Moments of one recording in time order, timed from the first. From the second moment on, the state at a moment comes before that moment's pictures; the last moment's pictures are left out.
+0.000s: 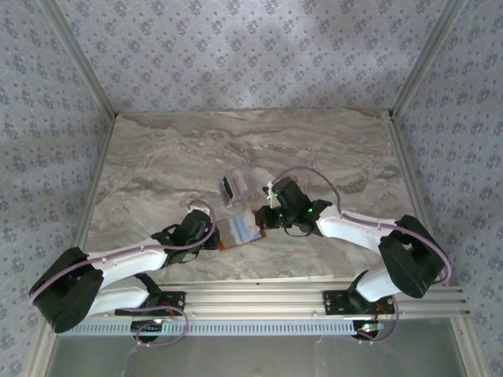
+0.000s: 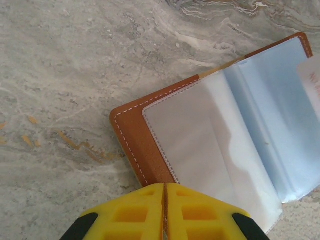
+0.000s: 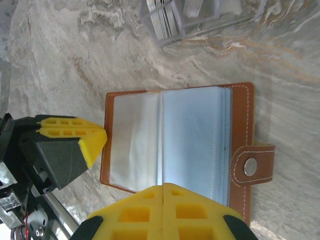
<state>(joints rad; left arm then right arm) -0.78 1.15 0.34 -0.06 -0.07 -0.71 0.77 1.45 0.76 -0.12 -0.32 0.65</state>
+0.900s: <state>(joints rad) -0.79 1.15 0.34 -0.07 -0.10 -0.71 0.78 1.64 0.73 0.11 -0.56 0.73</state>
